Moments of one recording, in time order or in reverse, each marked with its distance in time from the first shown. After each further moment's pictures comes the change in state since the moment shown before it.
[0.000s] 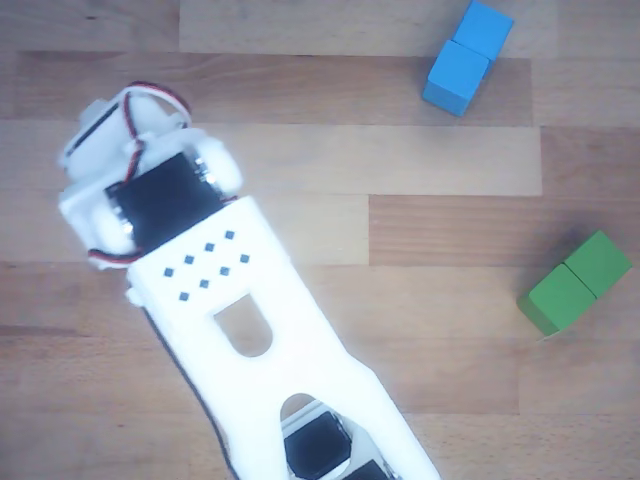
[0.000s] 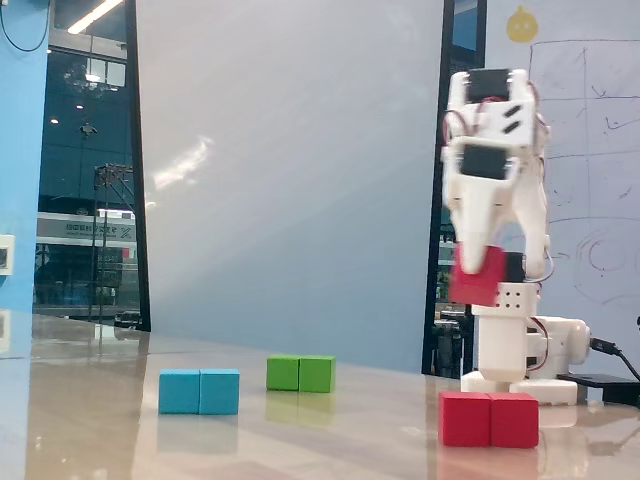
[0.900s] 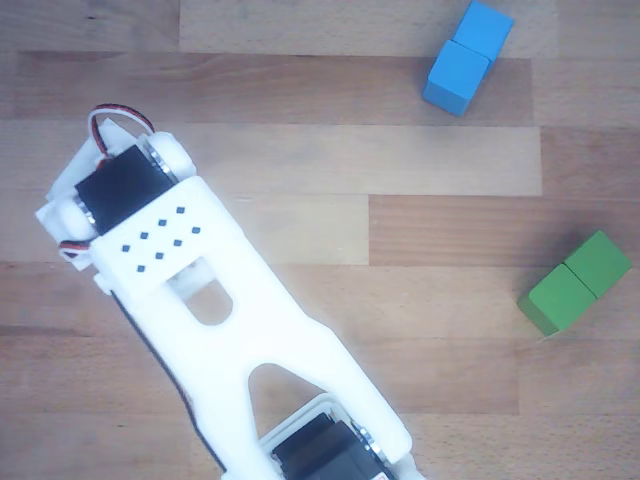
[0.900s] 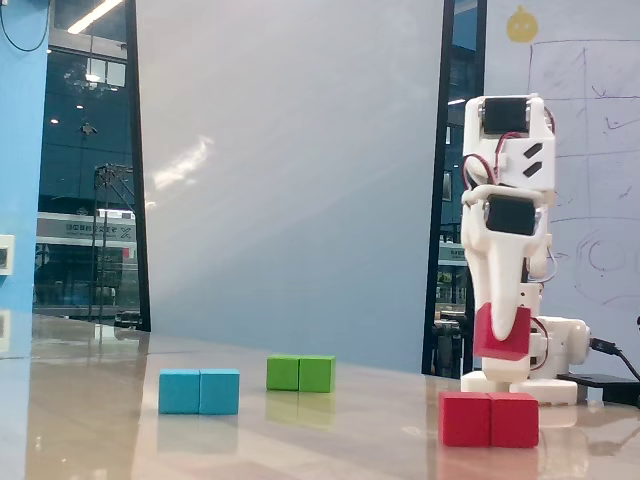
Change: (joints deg) arm -1.8 -10.0 3.2 -3.2 -4.0
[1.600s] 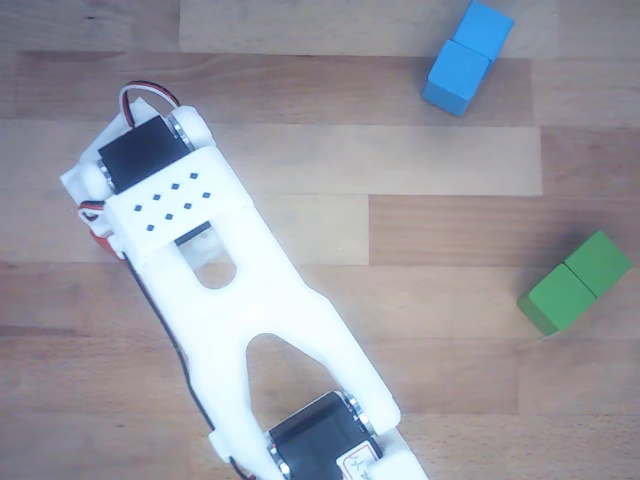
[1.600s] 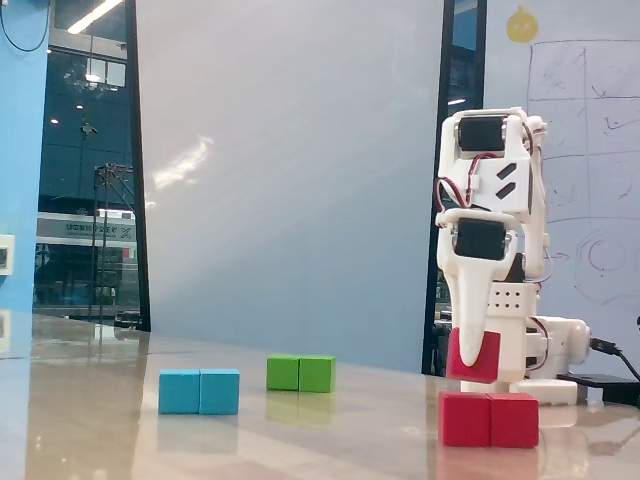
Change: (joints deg) arm 4.0 -5.2 0.0 -3.3 0.3
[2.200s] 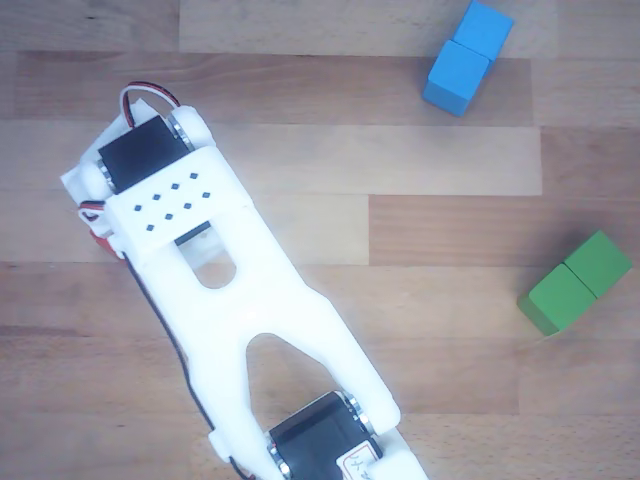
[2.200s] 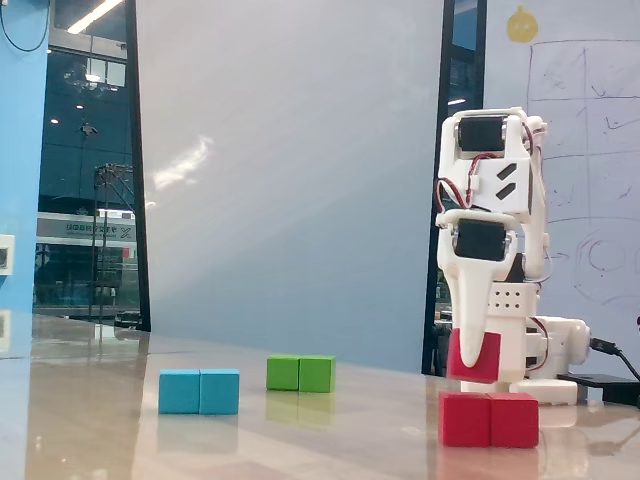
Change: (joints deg) arm 0.0 0.0 0.0 1.2 0.1
